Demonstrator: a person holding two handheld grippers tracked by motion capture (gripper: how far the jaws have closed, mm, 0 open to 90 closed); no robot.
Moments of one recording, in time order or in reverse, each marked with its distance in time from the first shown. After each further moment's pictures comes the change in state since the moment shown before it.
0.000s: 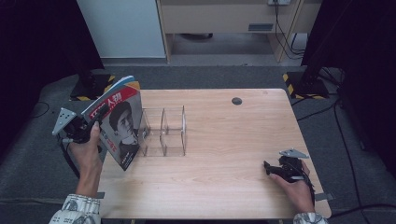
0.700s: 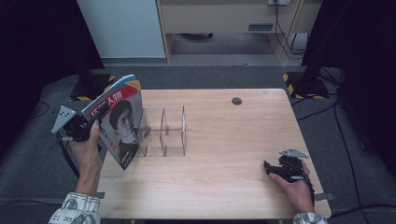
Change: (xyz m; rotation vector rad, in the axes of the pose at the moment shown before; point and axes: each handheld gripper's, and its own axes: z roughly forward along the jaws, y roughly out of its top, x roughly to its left) left arm -0.002 0.006 0.003 0.002 -0.012 0.020; right arm 0.000 0.001 0.001 0.000 -0.004 0.004
